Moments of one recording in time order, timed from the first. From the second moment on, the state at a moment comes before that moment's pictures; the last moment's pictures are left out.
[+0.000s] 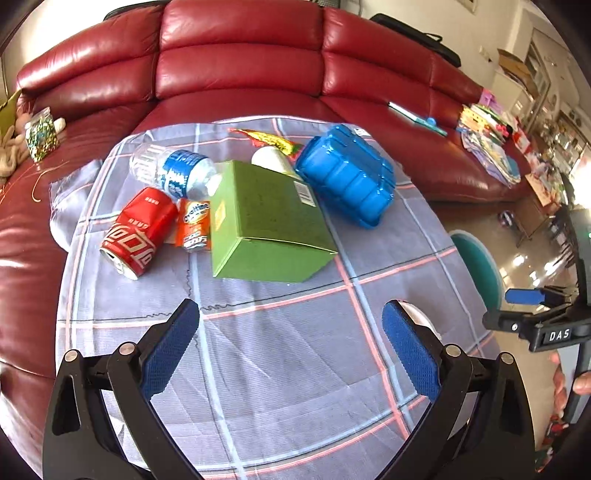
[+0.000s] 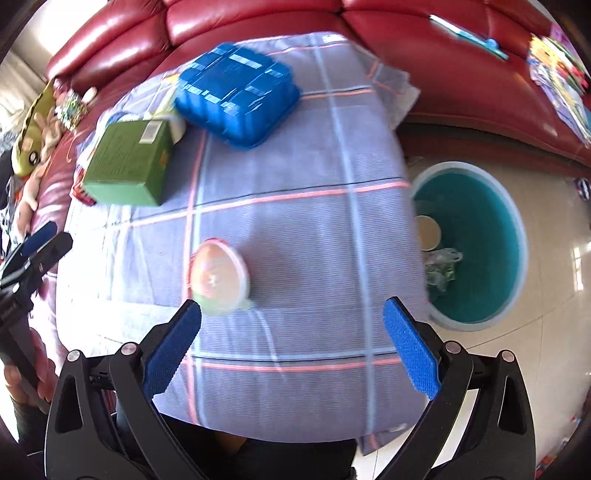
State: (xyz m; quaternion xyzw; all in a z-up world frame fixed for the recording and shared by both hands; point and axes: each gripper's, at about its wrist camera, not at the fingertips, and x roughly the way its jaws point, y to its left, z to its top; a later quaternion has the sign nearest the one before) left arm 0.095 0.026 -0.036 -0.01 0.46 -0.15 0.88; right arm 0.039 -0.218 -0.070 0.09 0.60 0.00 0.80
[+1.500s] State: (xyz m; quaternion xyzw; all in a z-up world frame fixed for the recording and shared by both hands) left arm 0.165 0.055 -0.049 -0.07 0.49 -0.17 0.85; right arm 0.077 -0.165 -0.114 0.04 0.63 0.02 0.78
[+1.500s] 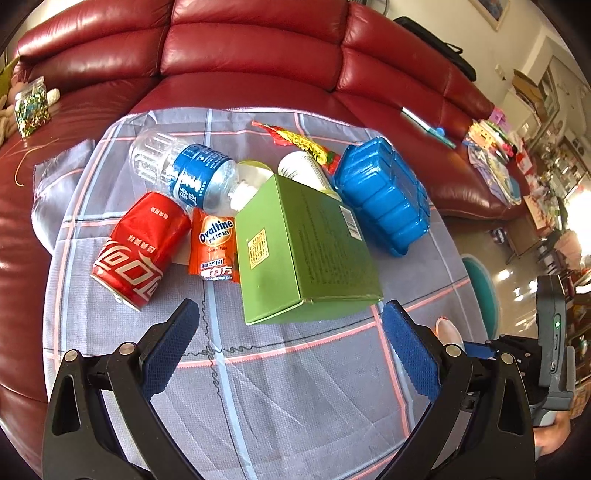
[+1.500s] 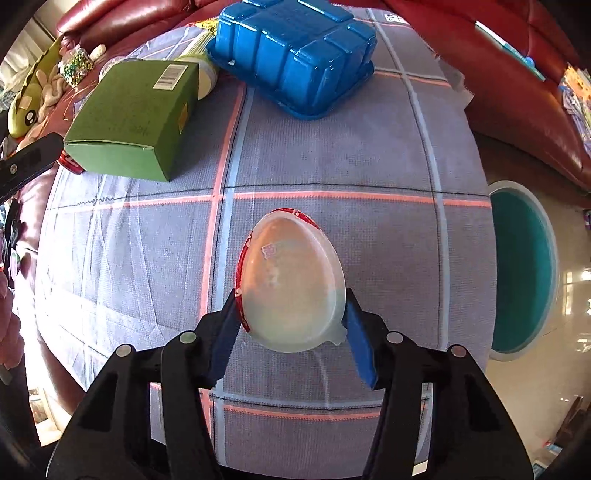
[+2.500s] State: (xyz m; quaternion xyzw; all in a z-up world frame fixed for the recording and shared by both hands) left arm 0.182 0.026 -0.058 -0.10 0.49 -0.15 0.85; right arm 0.088 -0.209 -0.115 0.05 0.62 0.01 0.78
